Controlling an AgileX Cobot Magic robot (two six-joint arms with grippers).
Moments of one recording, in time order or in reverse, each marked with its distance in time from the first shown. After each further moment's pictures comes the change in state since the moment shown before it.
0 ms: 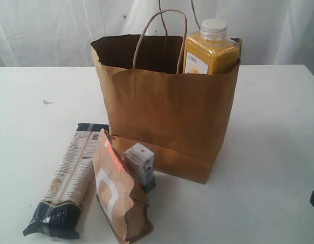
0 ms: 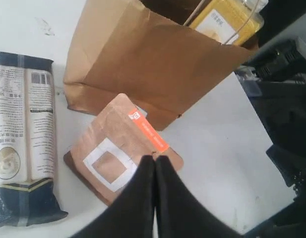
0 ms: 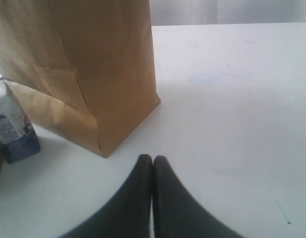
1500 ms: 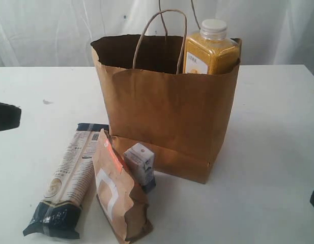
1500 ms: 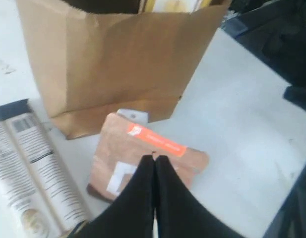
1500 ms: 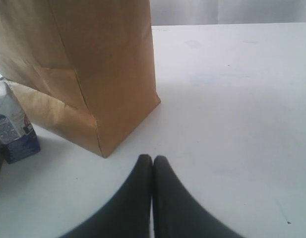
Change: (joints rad) left arm -0.088 0.221 -0.014 -0.096 -0.065 0.547; right arm 0.000 0.000 0.000 0.000 0.001 0.000
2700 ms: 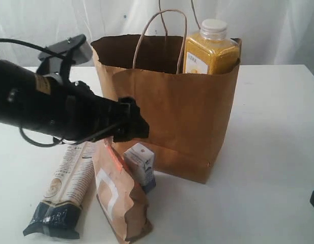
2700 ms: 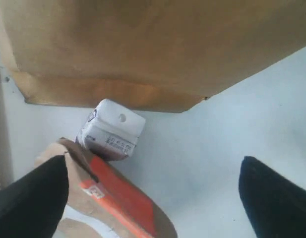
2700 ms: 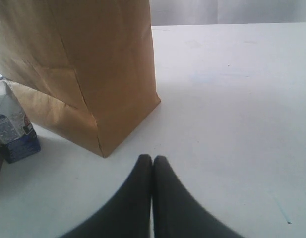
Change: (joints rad) left arm -0.701 0.534 -0.200 0.698 -0.486 -1.147; right arm 0.000 0.000 0.000 0.000 0.000 0.002
